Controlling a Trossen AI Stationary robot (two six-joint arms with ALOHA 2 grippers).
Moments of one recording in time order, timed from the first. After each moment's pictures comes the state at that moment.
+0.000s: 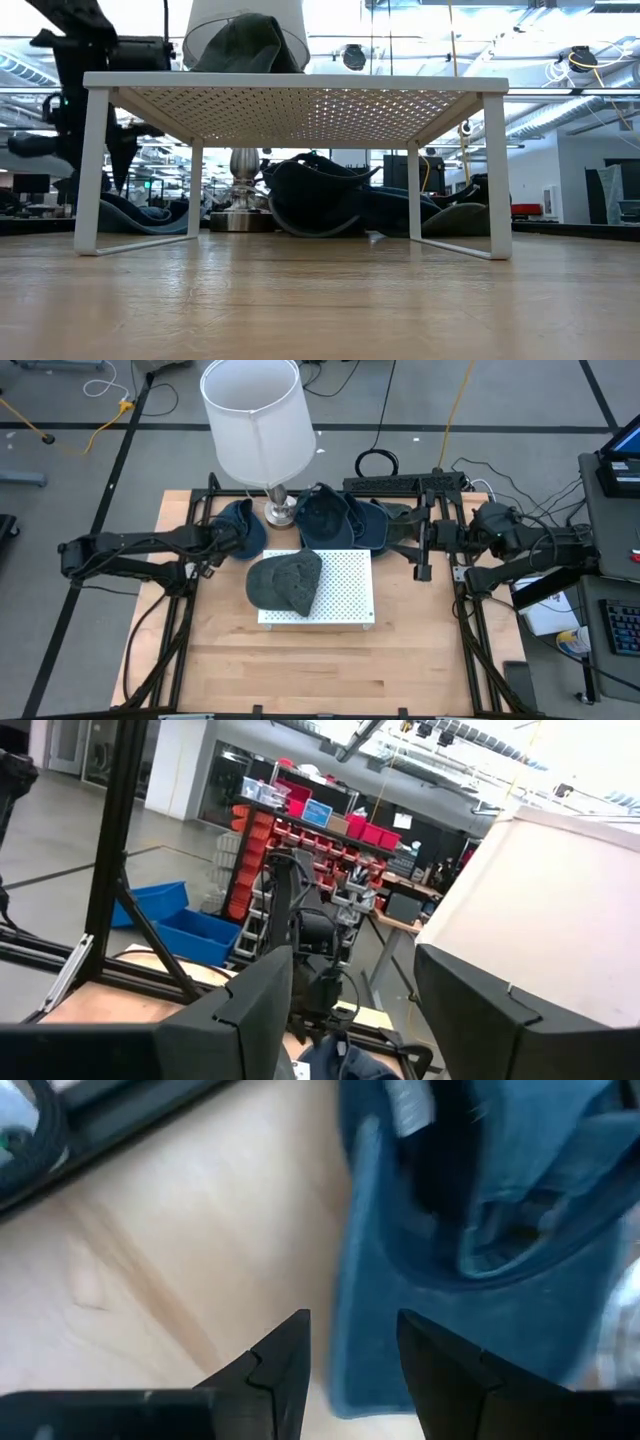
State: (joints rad) left arm 0.34 1.05 0.57 -0.93 -0.38 -2.18; right arm 0.08 0.93 1.09 -0.03 0.10 -0.32
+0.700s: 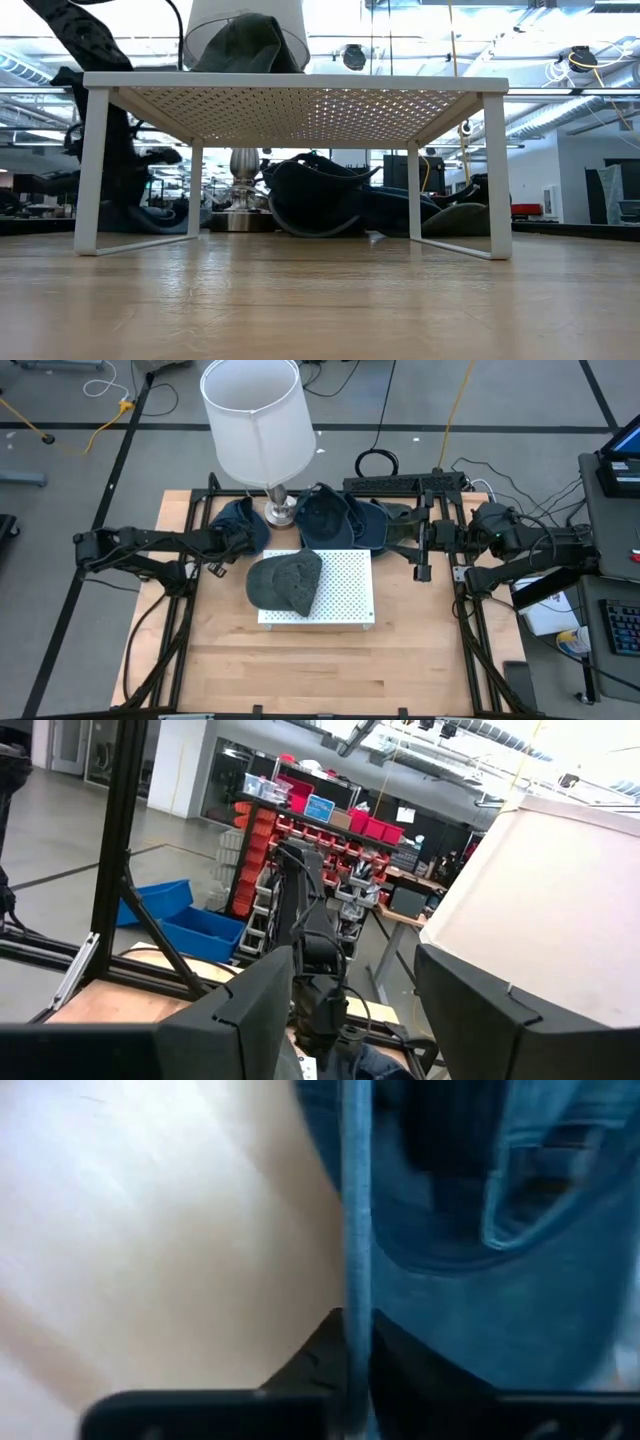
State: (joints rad) left arm 0.35 1.22 0.50 -0.66 -0.38 -2.13; right arm 0.08 0.93 1.09 -0.05 0.10 -0.30
